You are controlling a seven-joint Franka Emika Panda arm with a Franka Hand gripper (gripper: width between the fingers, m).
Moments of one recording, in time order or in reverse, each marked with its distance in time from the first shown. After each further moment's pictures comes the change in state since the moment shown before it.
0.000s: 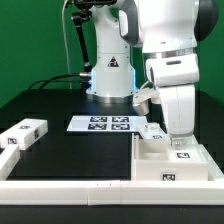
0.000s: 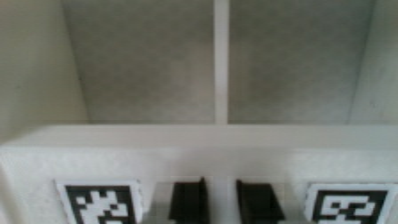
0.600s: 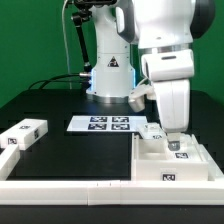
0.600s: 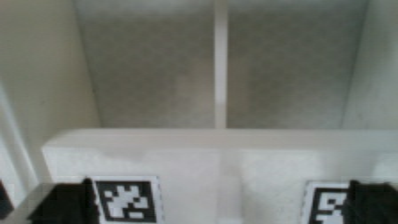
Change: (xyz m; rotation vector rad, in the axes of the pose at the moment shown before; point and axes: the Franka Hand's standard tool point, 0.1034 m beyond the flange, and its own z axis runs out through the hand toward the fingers) arm -0.010 -0.003 -0.013 -0.036 -0.003 0.005
